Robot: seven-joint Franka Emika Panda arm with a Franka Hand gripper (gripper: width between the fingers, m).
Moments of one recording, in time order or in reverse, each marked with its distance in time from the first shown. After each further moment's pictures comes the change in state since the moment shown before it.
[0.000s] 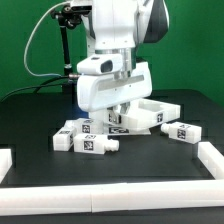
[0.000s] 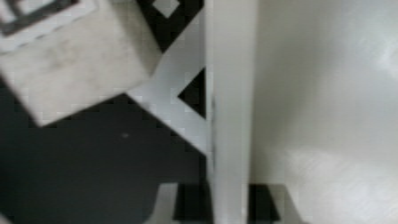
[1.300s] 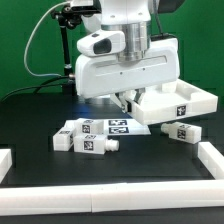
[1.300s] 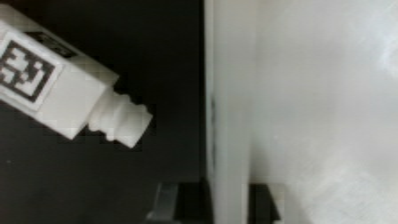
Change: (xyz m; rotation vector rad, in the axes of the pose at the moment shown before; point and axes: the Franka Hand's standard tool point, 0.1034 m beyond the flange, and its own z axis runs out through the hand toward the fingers) arm 0.093 0.064 -0.042 0.071 -0.078 0.428
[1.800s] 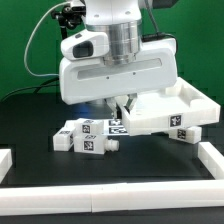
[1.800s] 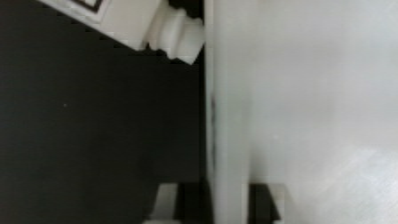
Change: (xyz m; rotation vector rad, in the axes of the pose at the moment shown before) arm 0.035 0.024 -0.004 0.020 -0.029 0.063
